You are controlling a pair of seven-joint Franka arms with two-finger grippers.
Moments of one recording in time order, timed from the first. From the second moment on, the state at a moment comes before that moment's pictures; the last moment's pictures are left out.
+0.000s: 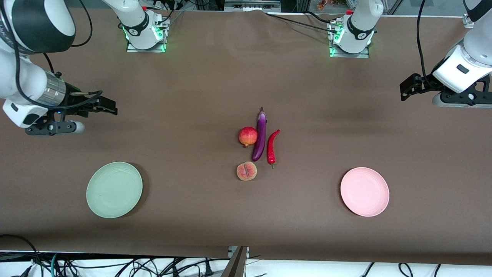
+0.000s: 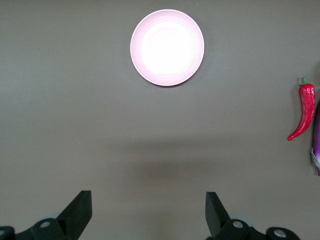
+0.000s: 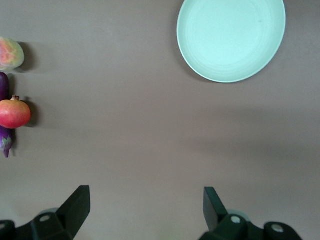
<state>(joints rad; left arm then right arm) -0.03 -0.03 -0.06 -1.69 0.06 1.63 -0.06 0.08 0.20 0.07 -1.52 0.09 1.60 0.08</state>
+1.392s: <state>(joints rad) -0.06 0.28 -0.32 -1.86 -0.11 2.01 -0.07 0.32 0.50 0.08 -1.51 0.14 2.01 0.36</state>
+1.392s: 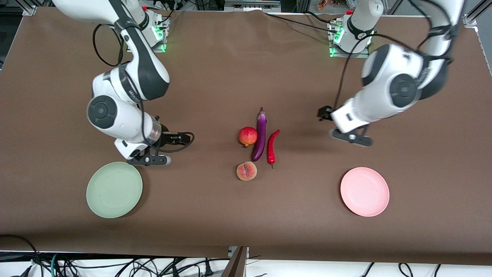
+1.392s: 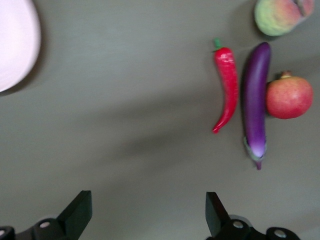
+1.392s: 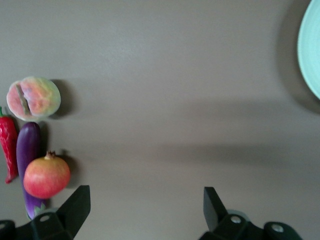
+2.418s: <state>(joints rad) -0.22 0.61 -0.37 -1.99 0.19 2.71 -0.20 0.45 0.64 0.09 -1.51 0.24 2.17 0.43</state>
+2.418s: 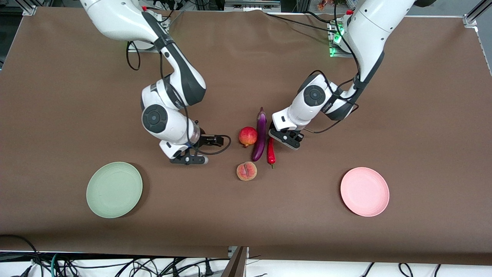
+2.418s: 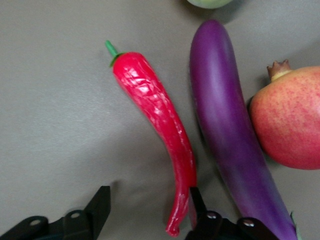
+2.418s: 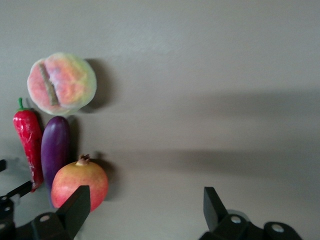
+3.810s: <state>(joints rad) -0.17 0.64 -0.35 -1.96 0.32 2.79 -0.31 0.54 0.75 0.10 -1.51 0.48 2.32 0.43</state>
